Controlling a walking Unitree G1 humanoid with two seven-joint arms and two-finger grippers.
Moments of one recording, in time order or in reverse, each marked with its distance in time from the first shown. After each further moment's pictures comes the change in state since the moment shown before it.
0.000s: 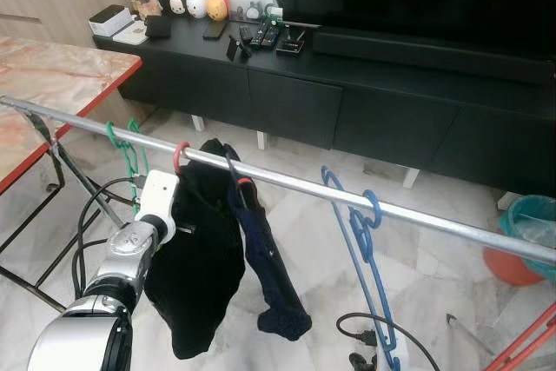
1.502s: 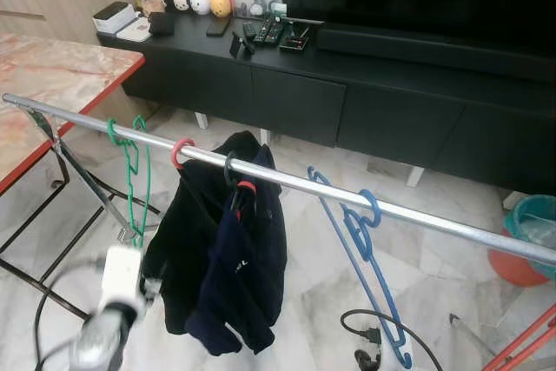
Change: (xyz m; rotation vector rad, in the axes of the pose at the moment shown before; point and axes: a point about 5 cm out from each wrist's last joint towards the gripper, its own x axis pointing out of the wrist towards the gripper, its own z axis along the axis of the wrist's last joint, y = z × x) left arm -0.110 -0.003 -0.103 -0.059 0.132 0.219; right arm 0.000 -0.004 0.003 0.027 -0.024 -0.056
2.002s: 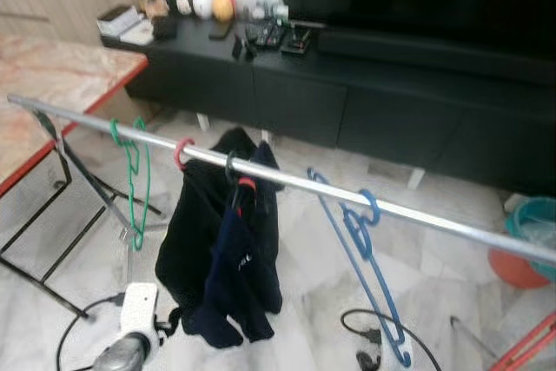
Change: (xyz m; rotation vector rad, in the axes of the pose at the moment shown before) left arm 0.021 -0.031 -0.042 -0.095 0.344 -0.058; right arm 0.000 0.000 -0.002 0.028 0.014 -0.040
